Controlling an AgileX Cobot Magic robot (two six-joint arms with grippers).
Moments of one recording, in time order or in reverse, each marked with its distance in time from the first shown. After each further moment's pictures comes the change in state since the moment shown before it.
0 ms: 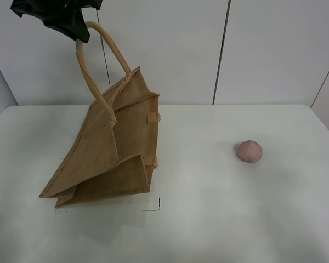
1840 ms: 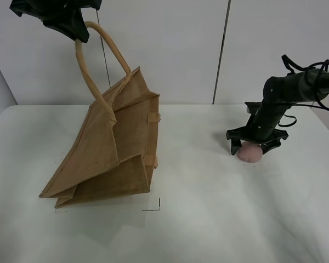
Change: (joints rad) left arm 0.000 0.000 0.000 0.002 0.000 0.000; right arm 0.104 1.873 -0.900 0.043 -0.235 0.021
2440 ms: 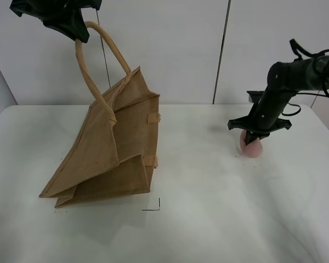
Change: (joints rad) left arm 0.000 0.000 0.000 0.000 0.000 0.001; right arm 0.000 -0.055 -0.061 0.010 0.082 -0.028
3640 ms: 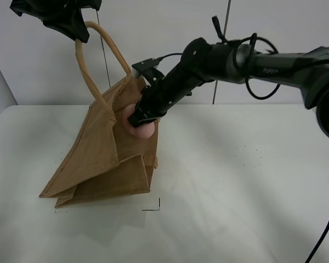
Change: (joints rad) left arm 0.000 0.000 0.000 0.000 0.000 0.010; right arm 0.452 0.062 -0.273 0.611 -0.054 -0.839
